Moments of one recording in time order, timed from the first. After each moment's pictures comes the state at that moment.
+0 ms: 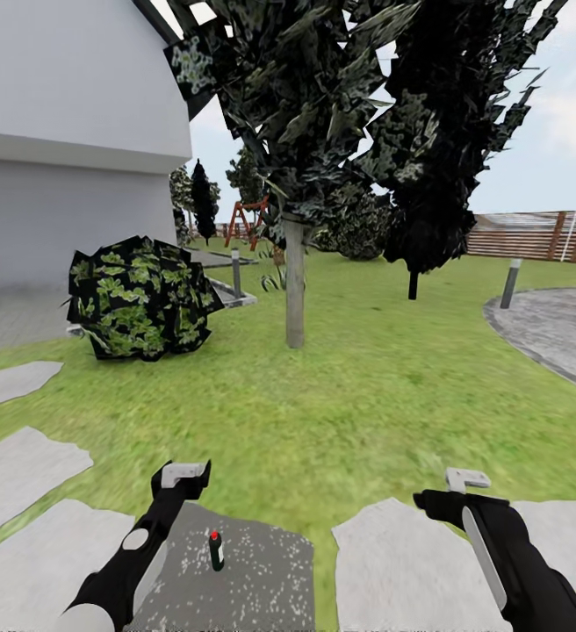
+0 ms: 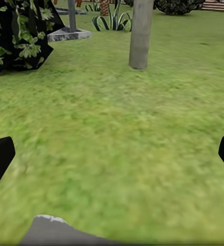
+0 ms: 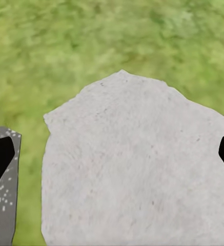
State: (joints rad) left arm -0.51 0.00 0.10 -0.55 -0.04 -0.35 -0.10; right arm -0.34 -0.10 -0.14 -1.23 -0.05 0.82 0.00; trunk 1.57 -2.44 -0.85
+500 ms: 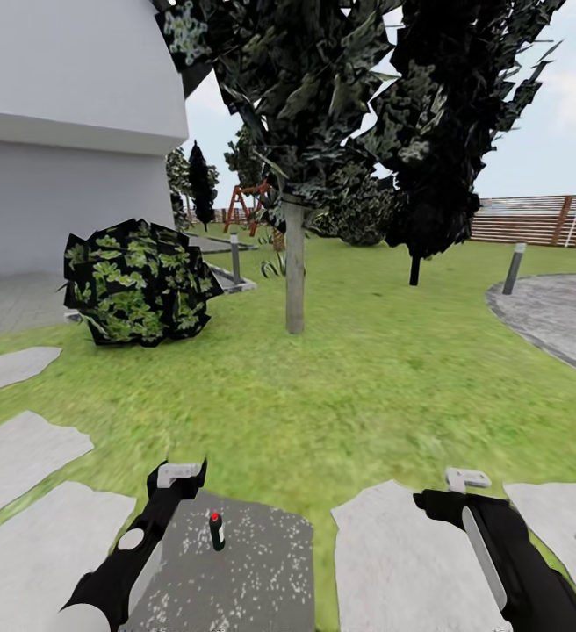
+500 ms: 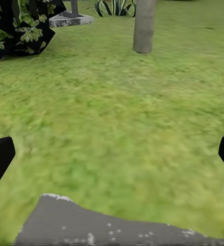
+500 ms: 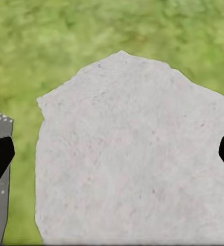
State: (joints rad) left arm -0.51 0.01 0.10 -0.55 -0.04 -0.35 -0.10; right arm -0.34 -0.10 -0.14 -1.23 -0.06 0.82 0.00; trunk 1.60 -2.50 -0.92
